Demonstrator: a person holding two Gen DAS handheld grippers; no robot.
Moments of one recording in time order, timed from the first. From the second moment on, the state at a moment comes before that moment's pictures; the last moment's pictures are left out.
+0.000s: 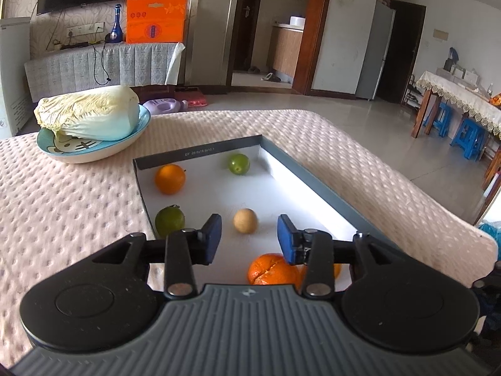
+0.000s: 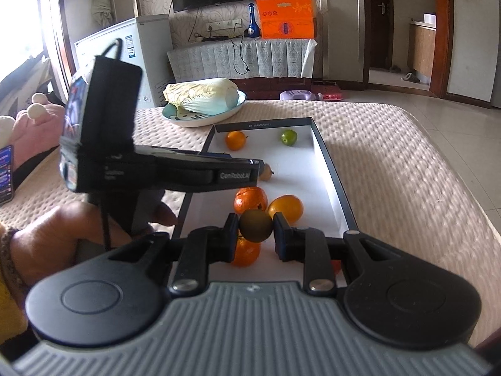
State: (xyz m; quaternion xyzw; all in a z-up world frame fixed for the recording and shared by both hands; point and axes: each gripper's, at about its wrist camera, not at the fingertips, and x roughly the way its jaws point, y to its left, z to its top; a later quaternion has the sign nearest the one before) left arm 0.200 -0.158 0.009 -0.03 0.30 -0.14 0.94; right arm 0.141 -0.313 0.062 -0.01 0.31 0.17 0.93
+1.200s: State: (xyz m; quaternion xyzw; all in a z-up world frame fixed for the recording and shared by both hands) left arm 0.083 -0.108 0.055 -0.03 0.27 -0.10 0.96; right arm 0.187 -0.309 0.037 0.05 0.35 0.12 0.93
